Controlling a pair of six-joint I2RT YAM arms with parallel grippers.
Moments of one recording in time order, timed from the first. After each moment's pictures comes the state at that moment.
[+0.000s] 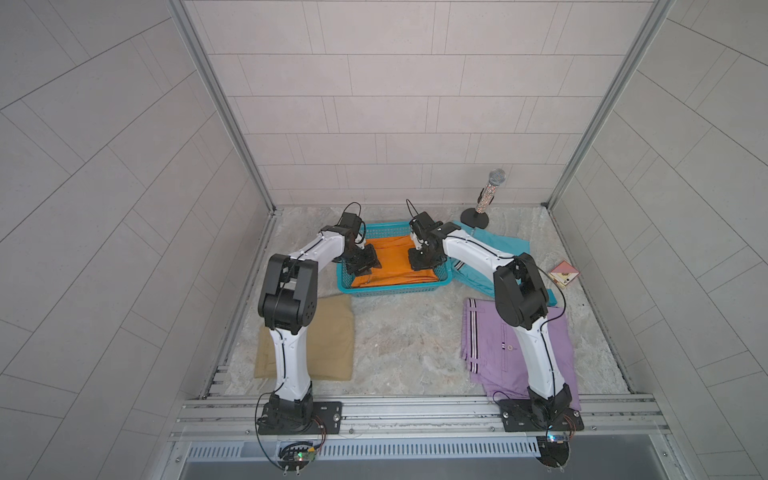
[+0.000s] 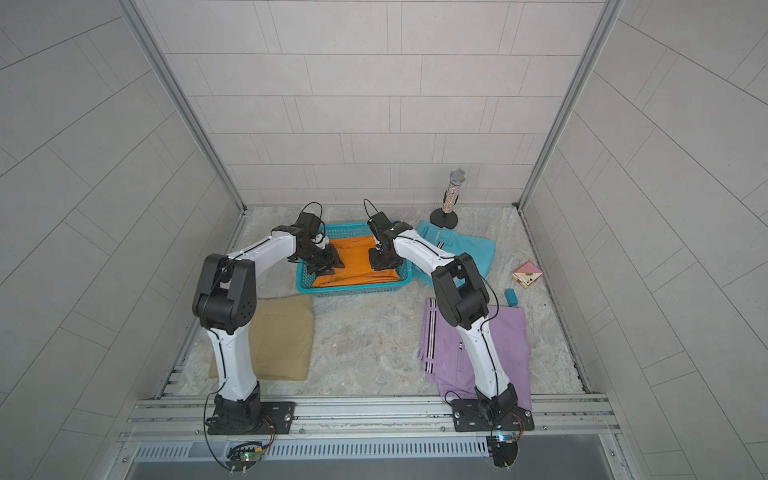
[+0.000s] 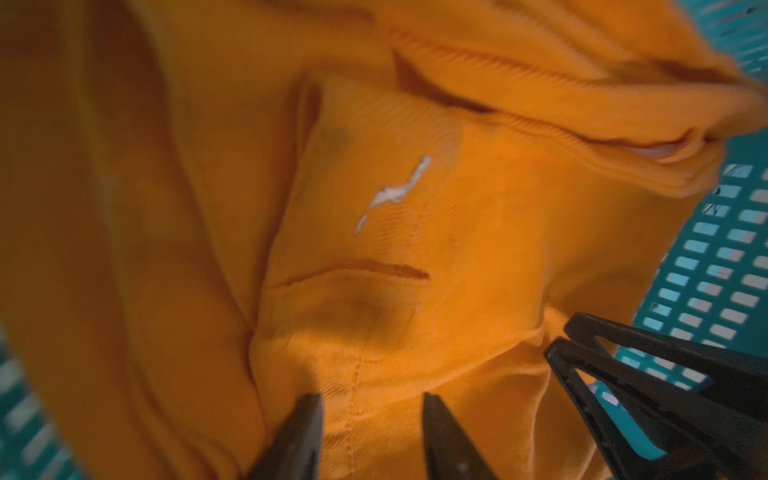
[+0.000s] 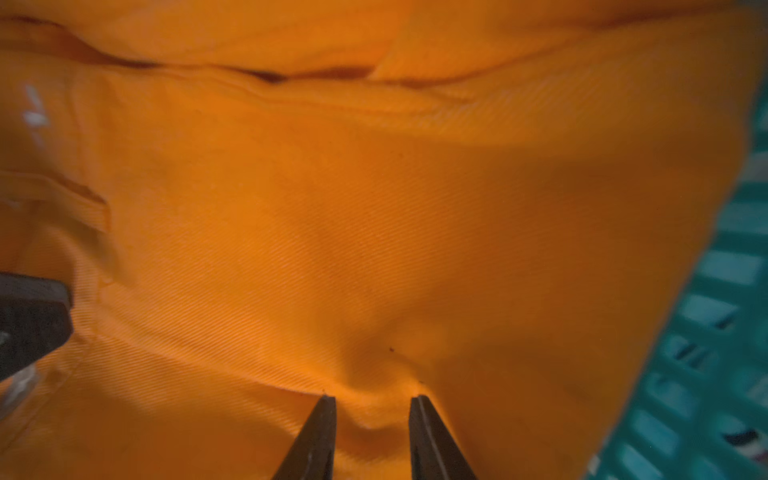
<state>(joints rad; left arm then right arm) -0.21 2.00 1.52 -0.77 0.43 -0.54 0.52 2.20 1.90 -0.85 -0.08 0.36</state>
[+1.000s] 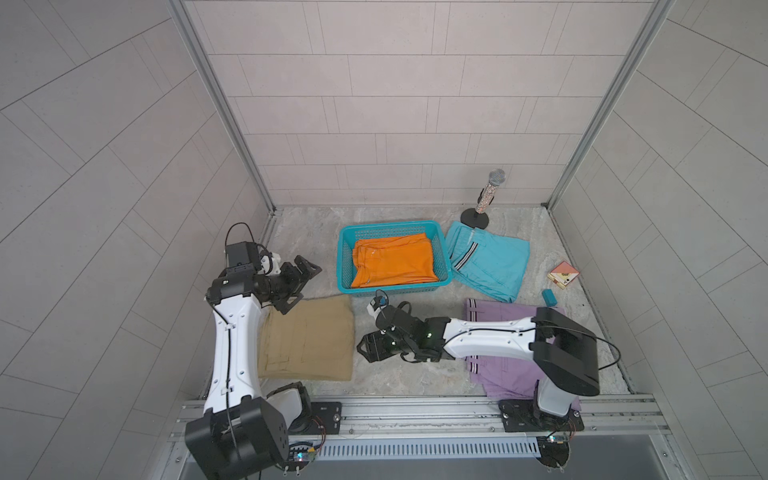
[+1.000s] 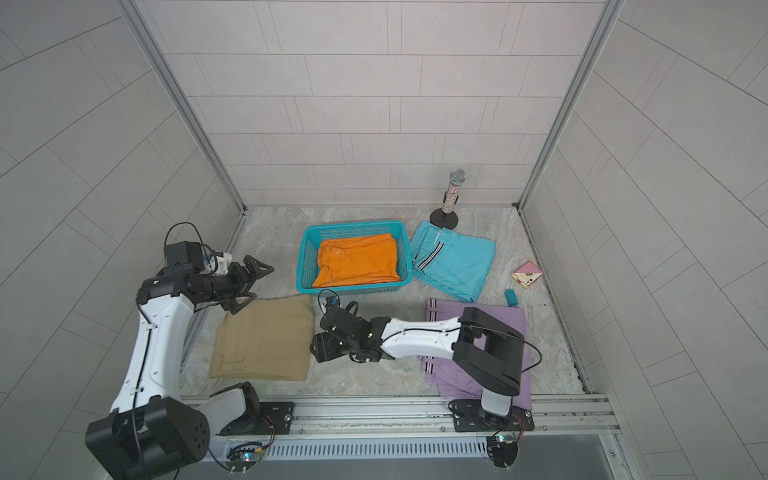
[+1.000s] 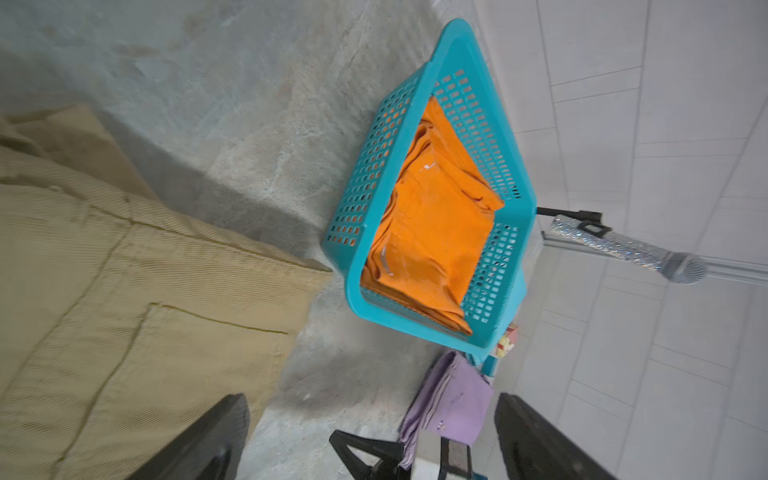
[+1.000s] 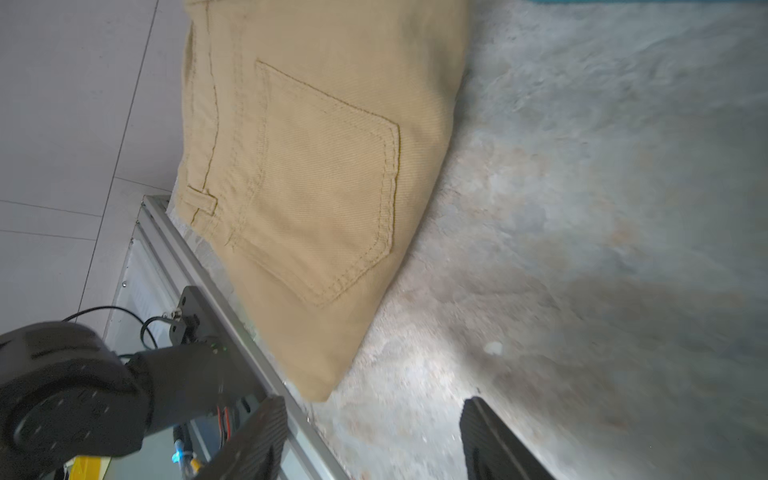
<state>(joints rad) 0.33 1.13 1.09 -1.08 0.60 -0.49 1.15 1.82 1.10 -0.06 -0.08 0.84</state>
